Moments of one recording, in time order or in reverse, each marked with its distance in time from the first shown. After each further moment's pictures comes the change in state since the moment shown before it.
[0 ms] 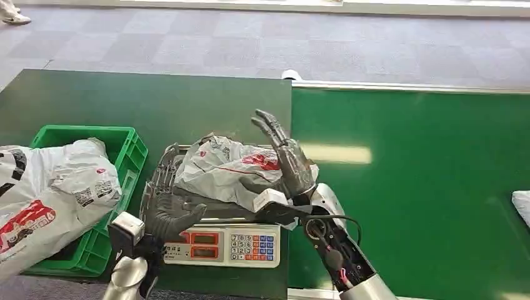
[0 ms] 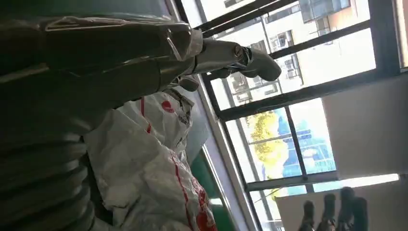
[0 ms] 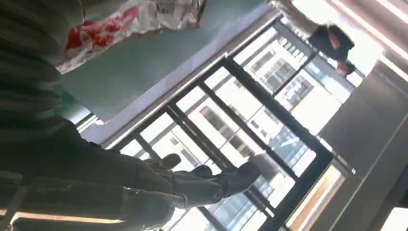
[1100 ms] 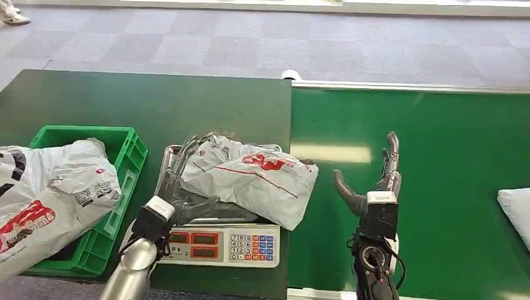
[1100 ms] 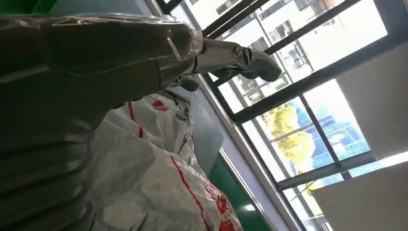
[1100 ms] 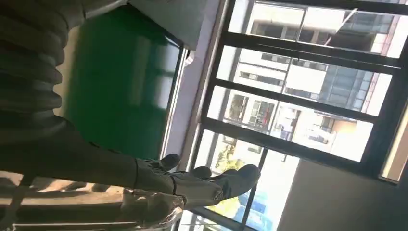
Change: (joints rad) left arm -0.116 0.005 -0.009 0.089 -0.200 0.003 0.051; right arm 0.271 0.045 -0.440 -0.219 -0.220 -0.035 0.002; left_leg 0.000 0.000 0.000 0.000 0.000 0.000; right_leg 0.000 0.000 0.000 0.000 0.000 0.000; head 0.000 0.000
